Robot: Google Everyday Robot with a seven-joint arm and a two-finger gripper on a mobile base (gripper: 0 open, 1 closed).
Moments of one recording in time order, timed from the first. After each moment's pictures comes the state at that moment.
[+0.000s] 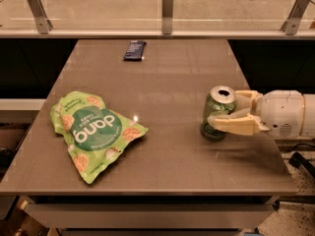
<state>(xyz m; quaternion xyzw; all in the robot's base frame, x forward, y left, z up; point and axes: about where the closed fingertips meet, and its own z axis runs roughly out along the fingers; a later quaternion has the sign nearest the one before) 0.466 -0.149 0.878 -0.45 0.67 0.31 0.50</state>
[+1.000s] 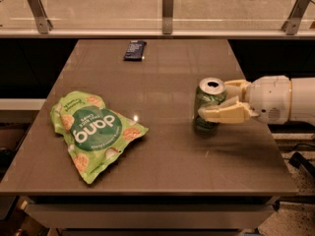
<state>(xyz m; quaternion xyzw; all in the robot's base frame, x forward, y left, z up) 0.485 -0.134 0.890 -0.46 0.68 0.30 0.49</state>
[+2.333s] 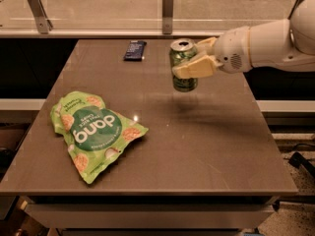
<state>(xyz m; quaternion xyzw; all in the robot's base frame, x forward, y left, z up) 0.580 -0.082 0.934 -0.48 0.70 0.26 0.47</state>
